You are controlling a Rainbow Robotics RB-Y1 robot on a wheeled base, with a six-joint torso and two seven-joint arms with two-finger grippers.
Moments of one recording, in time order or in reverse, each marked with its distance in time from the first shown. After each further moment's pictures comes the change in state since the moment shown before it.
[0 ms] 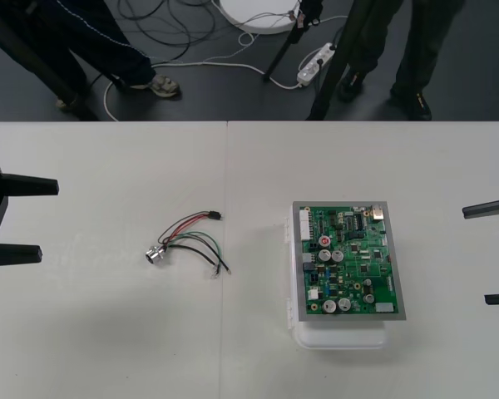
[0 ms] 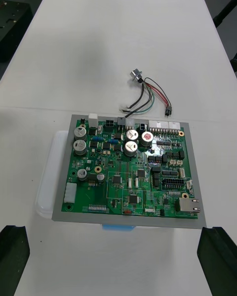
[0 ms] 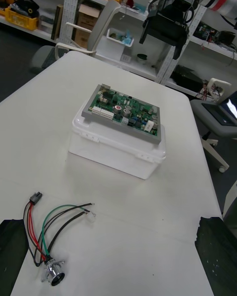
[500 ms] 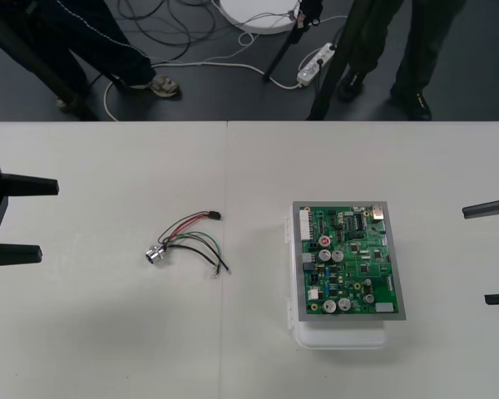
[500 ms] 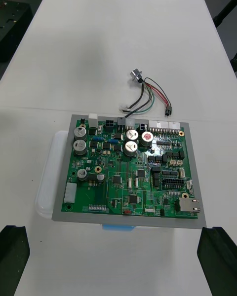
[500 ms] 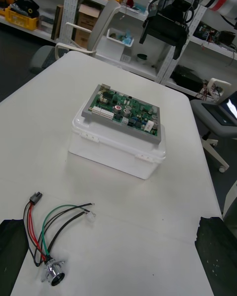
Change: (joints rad) right arm 0.000 0.000 0.000 0.000 0.000 0.000 0.000; left arm 0.000 0.000 0.000 0.000 0.000 0.000 0.000
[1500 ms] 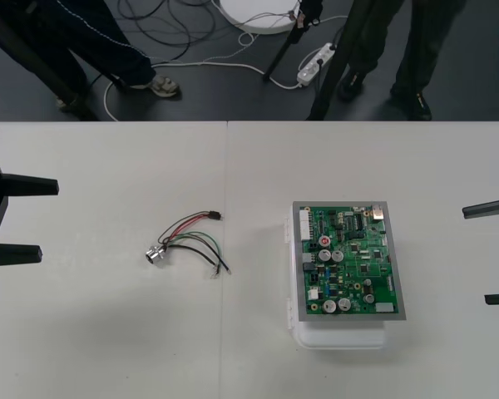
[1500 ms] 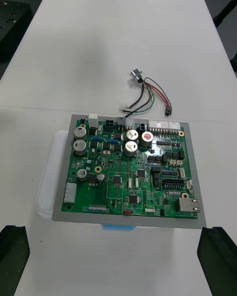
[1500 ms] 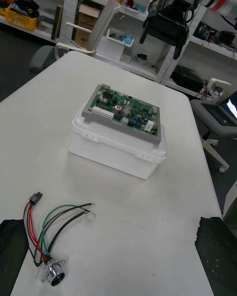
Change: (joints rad) right arm 0.000 0.000 0.000 0.000 0.000 0.000 0.000; left arm 0.000 0.000 0.000 0.000 0.000 0.000 0.000
